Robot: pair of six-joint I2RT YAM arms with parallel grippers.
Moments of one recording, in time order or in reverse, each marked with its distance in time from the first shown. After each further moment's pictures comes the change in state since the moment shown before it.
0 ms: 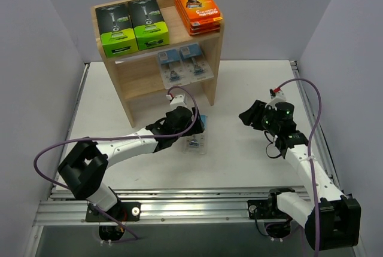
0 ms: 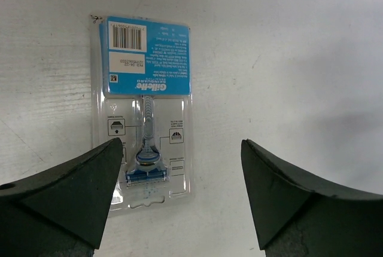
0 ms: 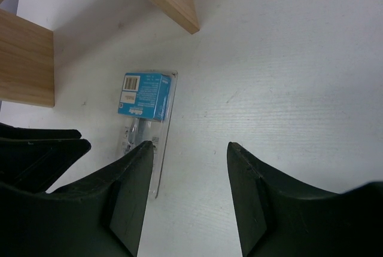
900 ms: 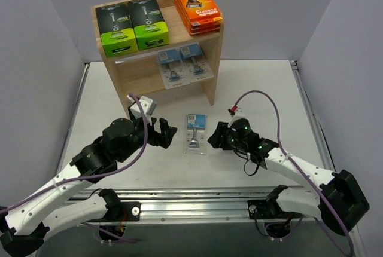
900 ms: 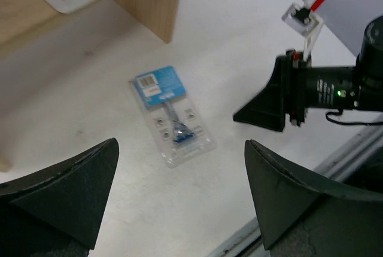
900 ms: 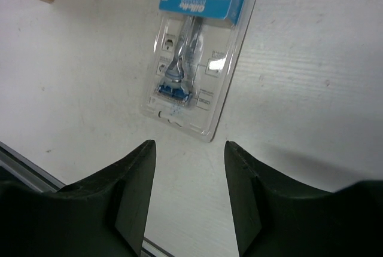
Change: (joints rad) left arm -0.049 -0.724 -0.042 -0.328 0.105 0.482; right arm 0.509 0.077 -0.096 0.055 0.243 0.165
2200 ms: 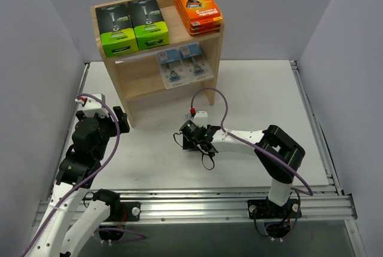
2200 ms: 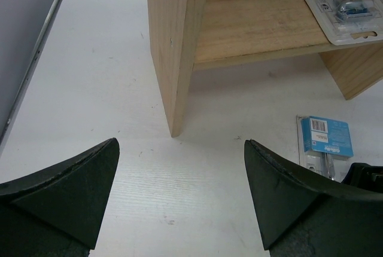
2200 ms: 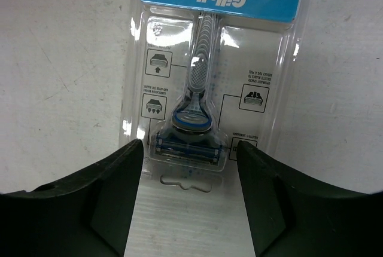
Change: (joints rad) left arm 0.594 -0.220 -0.119 -0.076 -0.096 0.120; right arm 0.333 0.701 0.483 -0.225 0.452 0.172
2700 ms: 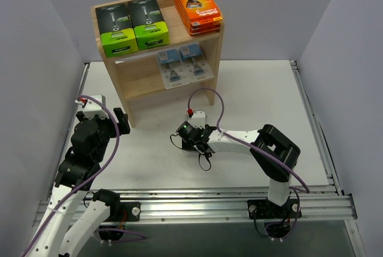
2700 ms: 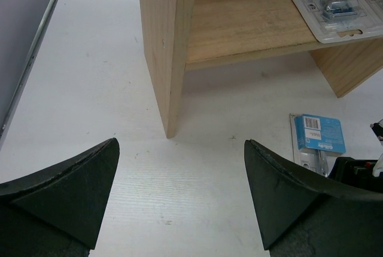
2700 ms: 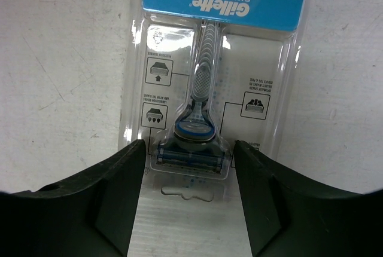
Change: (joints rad) left arm -0.020 -0.019 -0.005 0.000 0.007 0.006; right arm 0.023 0.045 0.043 -0.017 0.054 0.001
